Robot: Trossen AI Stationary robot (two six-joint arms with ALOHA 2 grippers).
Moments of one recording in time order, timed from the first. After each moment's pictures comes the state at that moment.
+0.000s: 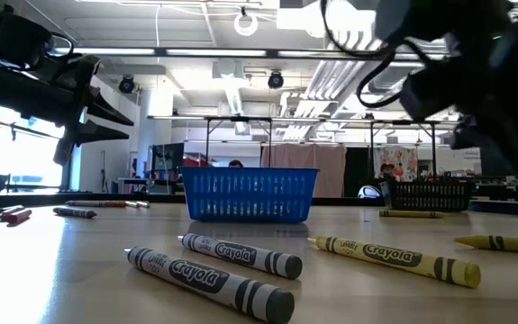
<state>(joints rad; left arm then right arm) 0.55 0.24 0.02 0.01 0.01 -0.93 0.28 1.52 0.87 -0.78 -0.34 0.62</state>
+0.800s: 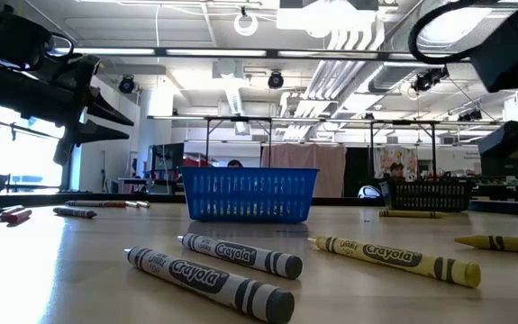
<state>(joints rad) 0.55 0.24 0.02 0.01 0.01 -0.93 0.59 1.55 0.77 -0.40 -0.21 0.54</state>
